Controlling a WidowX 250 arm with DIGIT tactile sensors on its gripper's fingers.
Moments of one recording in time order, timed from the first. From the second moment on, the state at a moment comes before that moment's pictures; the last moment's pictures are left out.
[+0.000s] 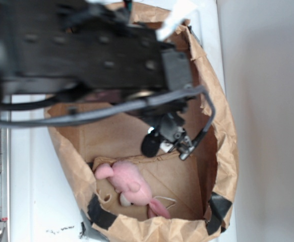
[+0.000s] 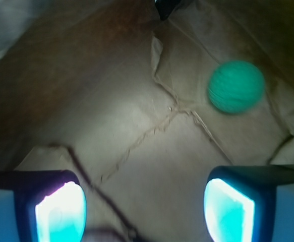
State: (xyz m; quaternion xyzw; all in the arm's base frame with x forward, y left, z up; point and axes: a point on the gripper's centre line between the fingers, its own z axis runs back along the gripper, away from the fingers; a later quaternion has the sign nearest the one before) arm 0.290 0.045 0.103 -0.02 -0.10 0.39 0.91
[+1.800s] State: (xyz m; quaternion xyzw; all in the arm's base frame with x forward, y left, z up) arm 0.292 0.078 0.101 -0.01 -0.07 0.32 0.95
